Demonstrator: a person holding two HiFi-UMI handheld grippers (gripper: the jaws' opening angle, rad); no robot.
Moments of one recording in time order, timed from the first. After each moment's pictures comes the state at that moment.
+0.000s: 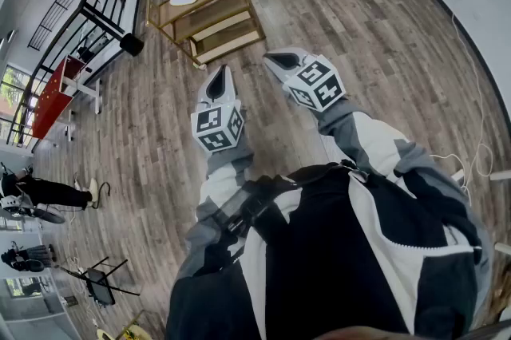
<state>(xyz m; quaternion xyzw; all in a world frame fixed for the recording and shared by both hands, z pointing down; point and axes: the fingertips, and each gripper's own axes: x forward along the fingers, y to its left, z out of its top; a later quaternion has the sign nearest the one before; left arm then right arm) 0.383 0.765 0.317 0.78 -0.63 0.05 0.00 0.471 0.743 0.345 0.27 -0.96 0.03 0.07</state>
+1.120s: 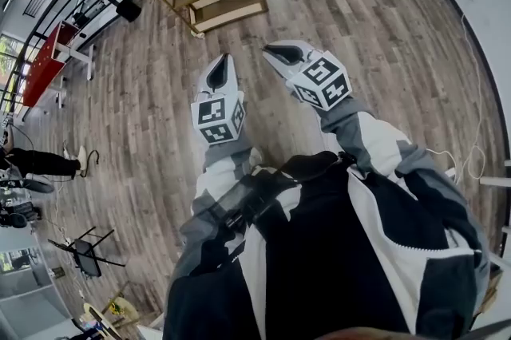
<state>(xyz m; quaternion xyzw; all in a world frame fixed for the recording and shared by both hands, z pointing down) 0.364 0.784 0.352 0.76 -0.64 0.08 0.02 0.443 0.772 0.370 0.23 -0.97 0.04 0.07</state>
